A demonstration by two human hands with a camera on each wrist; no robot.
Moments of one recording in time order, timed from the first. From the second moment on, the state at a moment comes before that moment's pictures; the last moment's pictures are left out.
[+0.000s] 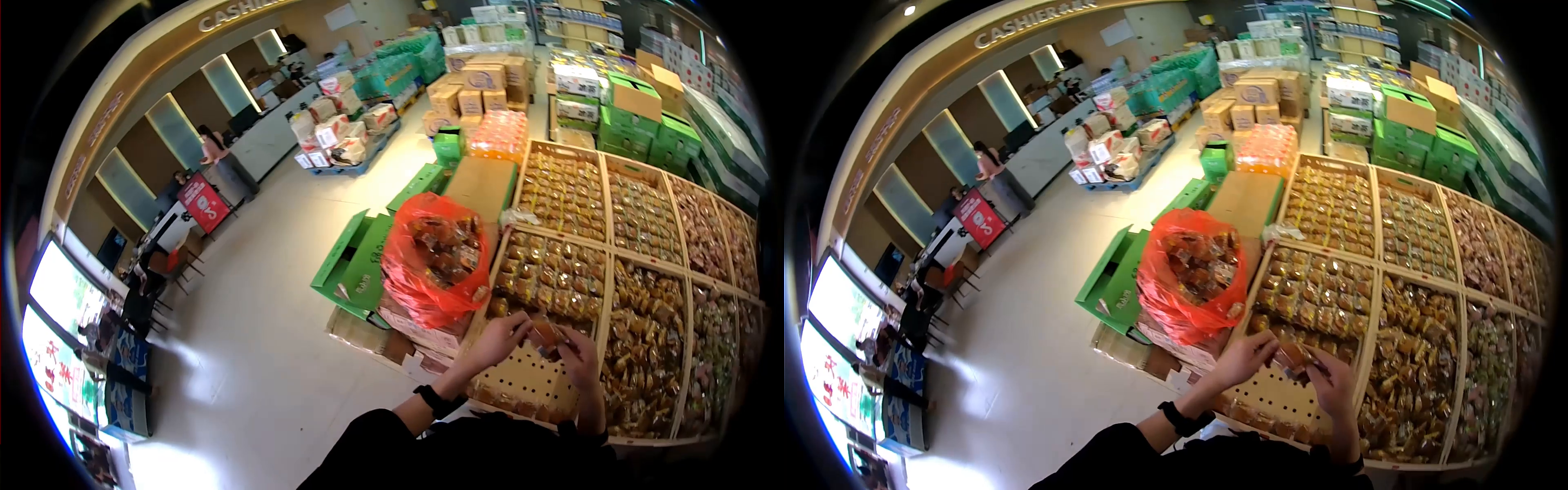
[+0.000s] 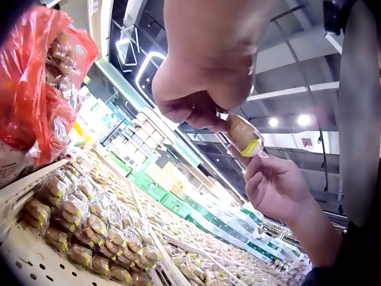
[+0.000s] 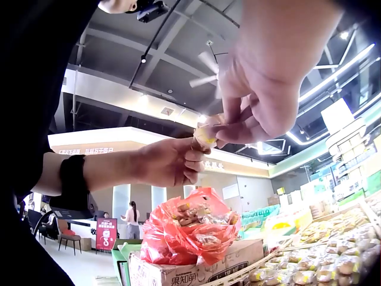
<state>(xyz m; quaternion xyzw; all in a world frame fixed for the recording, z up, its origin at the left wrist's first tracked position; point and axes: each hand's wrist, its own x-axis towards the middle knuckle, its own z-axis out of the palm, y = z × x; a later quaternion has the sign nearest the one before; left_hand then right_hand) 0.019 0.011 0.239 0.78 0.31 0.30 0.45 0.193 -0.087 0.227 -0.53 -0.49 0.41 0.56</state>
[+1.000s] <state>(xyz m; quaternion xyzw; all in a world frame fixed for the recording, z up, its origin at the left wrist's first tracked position) 0.022 -0.034 0.204 0.89 0.17 0.35 0.25 0.191 -0.092 0.188 -0.42 -0.34 0.60 0.59</state>
